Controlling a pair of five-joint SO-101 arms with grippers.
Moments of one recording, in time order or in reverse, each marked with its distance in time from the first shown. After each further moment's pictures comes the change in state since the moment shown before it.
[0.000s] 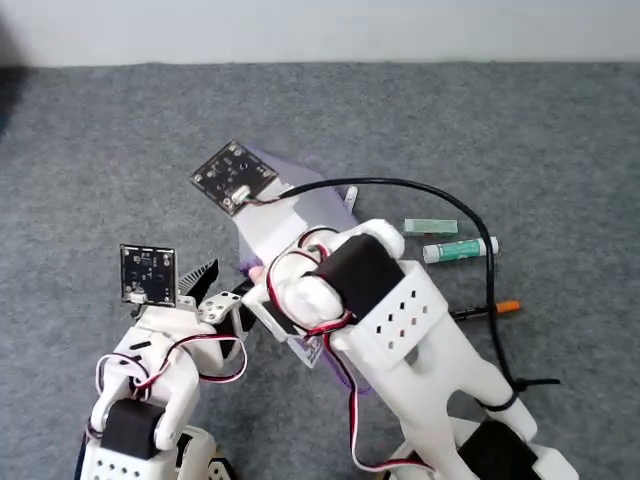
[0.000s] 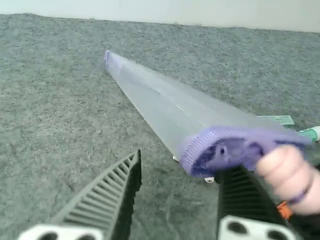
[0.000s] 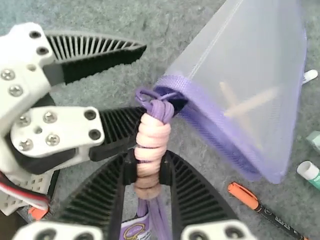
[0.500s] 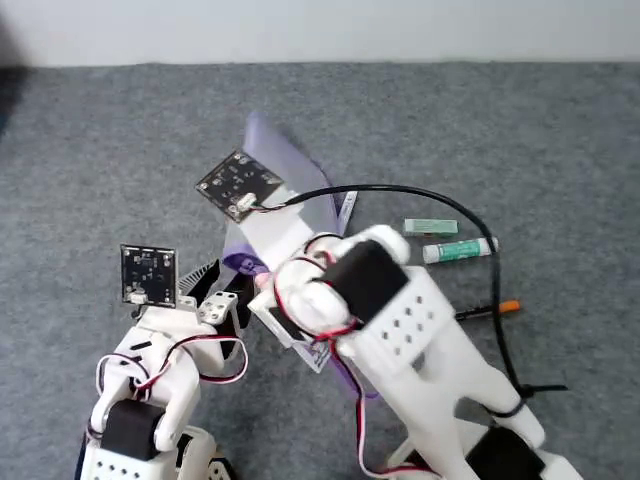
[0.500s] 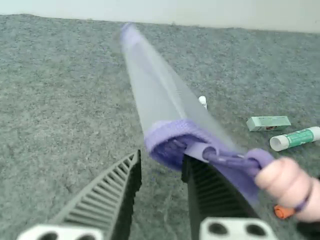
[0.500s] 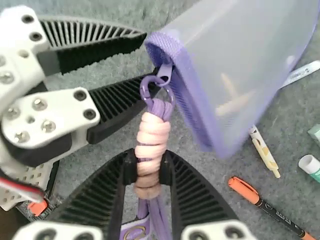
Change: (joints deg) left arm 0.2 -0.5 0.5 -0.2 0.0; right arm 0.1 -3.6 2.2 0.0 0.0
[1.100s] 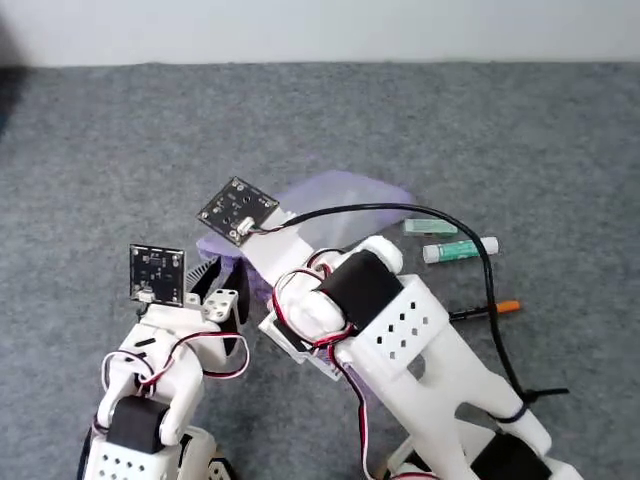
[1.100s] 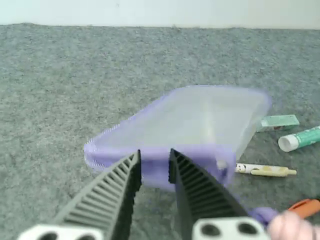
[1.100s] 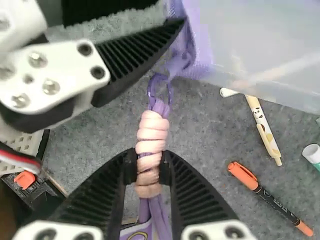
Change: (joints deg) left arm -0.2 0.5 2.6 -4.7 -2.1; right arm -0.2 -1.7 8.4 0.0 3.9
